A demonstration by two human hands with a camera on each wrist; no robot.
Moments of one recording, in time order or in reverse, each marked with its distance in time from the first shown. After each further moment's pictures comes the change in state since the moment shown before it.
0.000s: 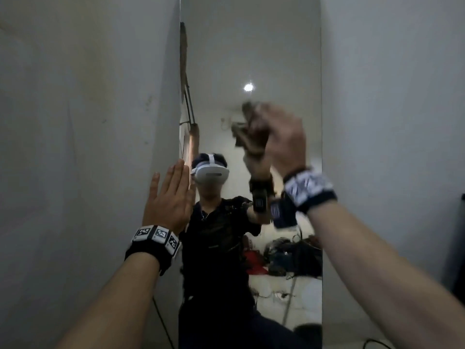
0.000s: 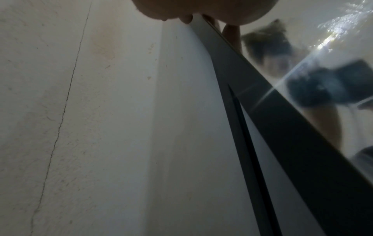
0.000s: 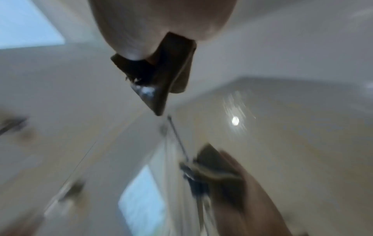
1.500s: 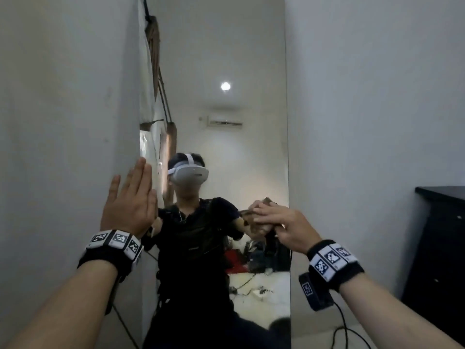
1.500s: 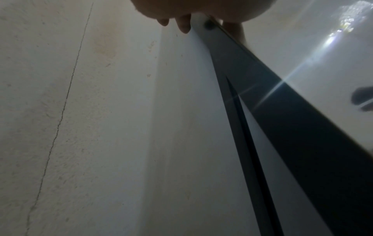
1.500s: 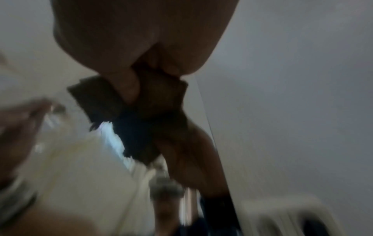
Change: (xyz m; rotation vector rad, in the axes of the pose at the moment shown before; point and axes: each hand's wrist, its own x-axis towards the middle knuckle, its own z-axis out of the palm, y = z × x) left_hand -0.004 0.005 0.004 -0.047 0.013 -0.036; right_hand -0.174 0.066 -0.078 0.216 -0.649 0.180
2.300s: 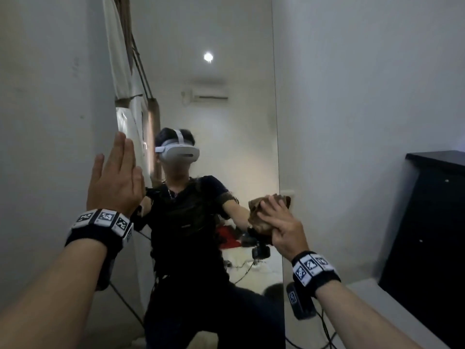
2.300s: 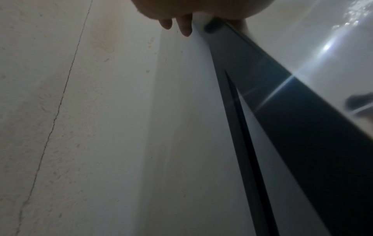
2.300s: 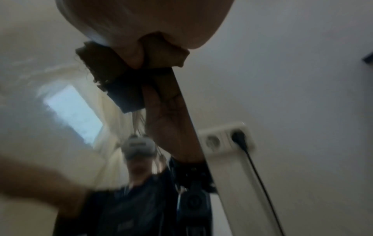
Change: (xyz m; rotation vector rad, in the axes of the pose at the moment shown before) left_hand 0.001 0.001 0.010 -0.051 0.017 -0.021; right_hand -0.078 0.025 0.070 -0.126 0.282 0.174
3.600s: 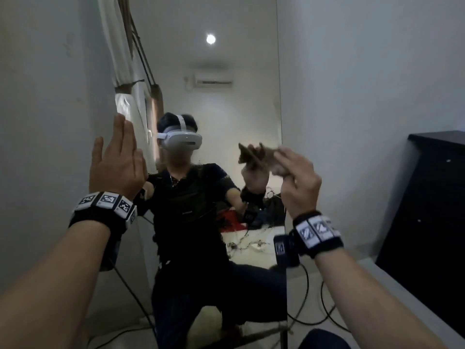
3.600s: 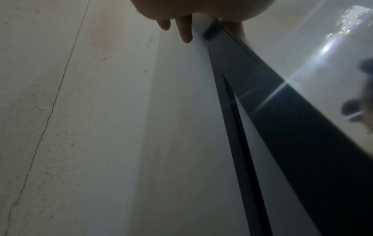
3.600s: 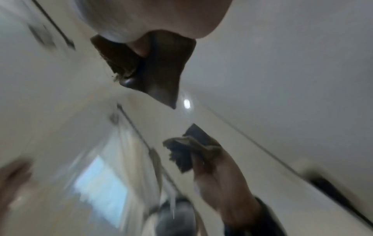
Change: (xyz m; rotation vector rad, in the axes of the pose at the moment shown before) left_hand 0.001 0.001 -0.003 -0.014 0.018 0.014; right_hand 0.056 -0.050 -0.039 0.121 0.505 -0.034
